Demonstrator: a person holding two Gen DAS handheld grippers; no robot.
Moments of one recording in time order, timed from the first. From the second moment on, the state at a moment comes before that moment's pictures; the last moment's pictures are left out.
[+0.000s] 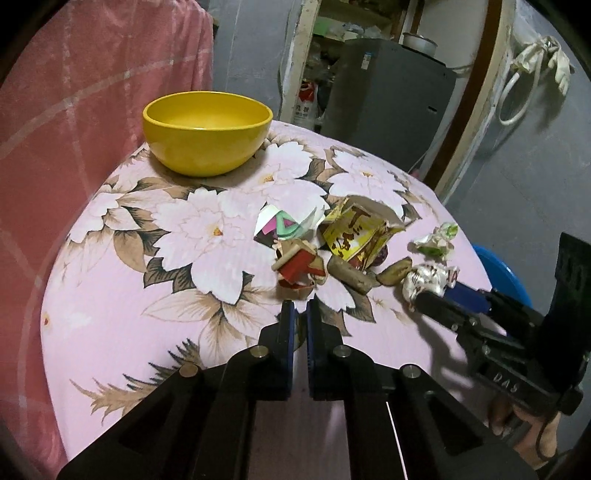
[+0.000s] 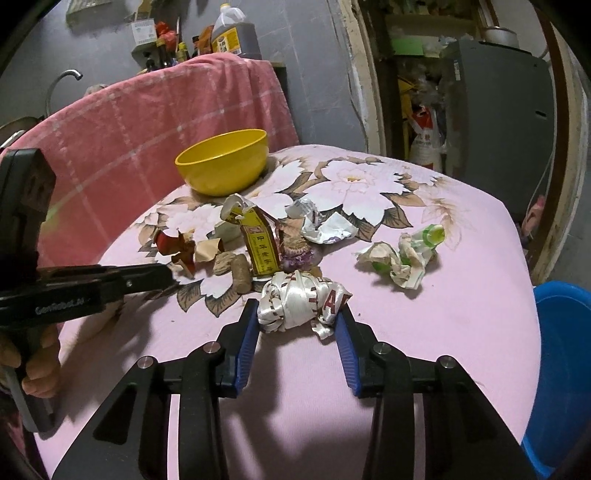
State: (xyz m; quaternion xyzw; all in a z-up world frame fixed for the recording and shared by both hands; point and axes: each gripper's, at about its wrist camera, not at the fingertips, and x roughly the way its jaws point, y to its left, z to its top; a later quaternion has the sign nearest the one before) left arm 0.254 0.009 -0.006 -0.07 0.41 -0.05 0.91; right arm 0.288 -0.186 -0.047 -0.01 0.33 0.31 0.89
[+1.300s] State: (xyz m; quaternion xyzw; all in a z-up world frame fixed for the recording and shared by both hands) left arm 0.236 -0.032 0.032 -0.04 0.26 -0.07 0.96; right arm 0.264 -0.230 -0.016 0.04 0.21 0.27 0.94
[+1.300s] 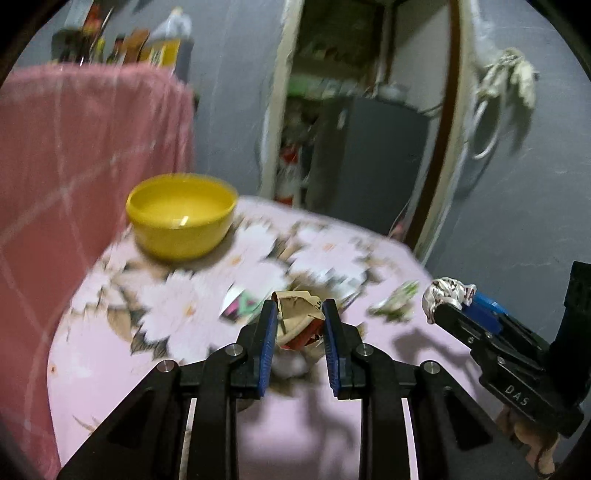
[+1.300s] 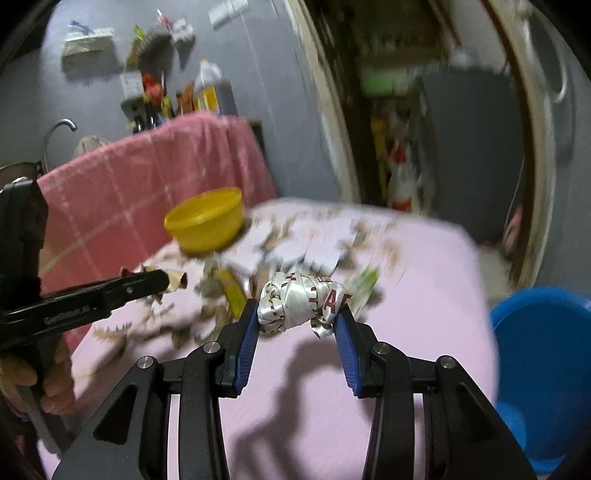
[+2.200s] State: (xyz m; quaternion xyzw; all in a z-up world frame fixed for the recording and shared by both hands) left arm 0.313 -0.247 0.032 0.01 0.29 -0.26 0.92; right arm 0.243 -0.421 -0.015 0.13 0.14 -0.03 0.98
